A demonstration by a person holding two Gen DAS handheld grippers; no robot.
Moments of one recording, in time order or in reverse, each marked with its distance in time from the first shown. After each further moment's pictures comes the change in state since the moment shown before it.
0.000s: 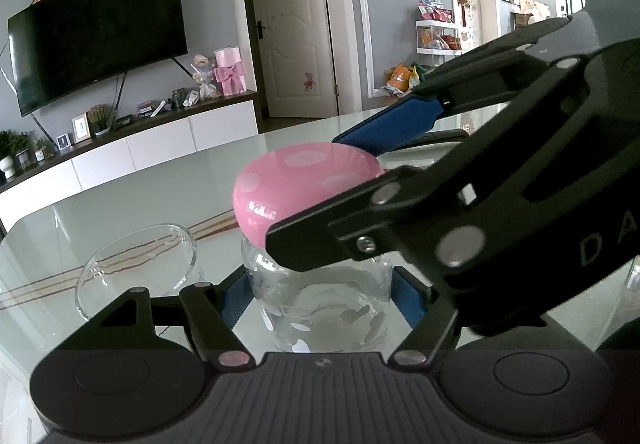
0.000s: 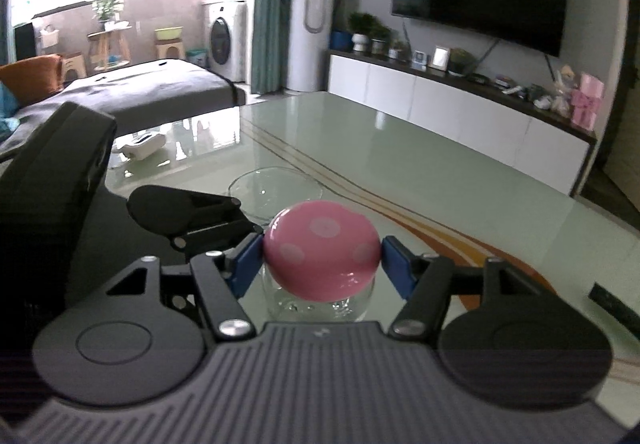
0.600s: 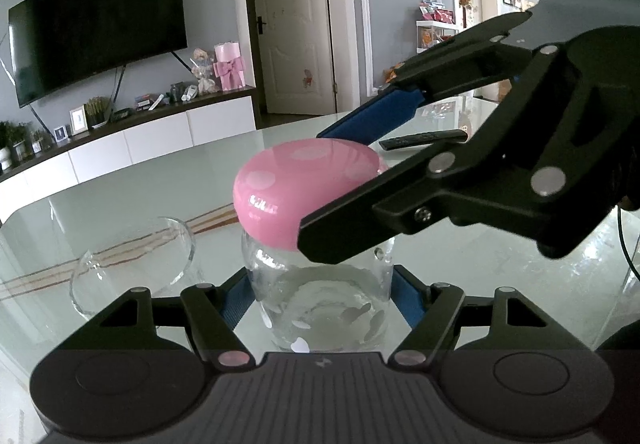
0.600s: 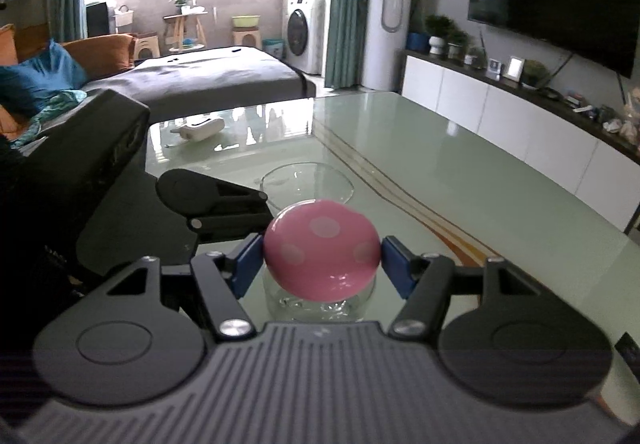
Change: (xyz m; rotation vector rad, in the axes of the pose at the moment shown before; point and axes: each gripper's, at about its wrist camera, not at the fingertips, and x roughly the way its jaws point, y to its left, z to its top) left arm 0.005 -0.001 0.004 -0.024 0.008 -0.010; right arm -0.005 -0.028 0.010 -0.114 0.022 0.221
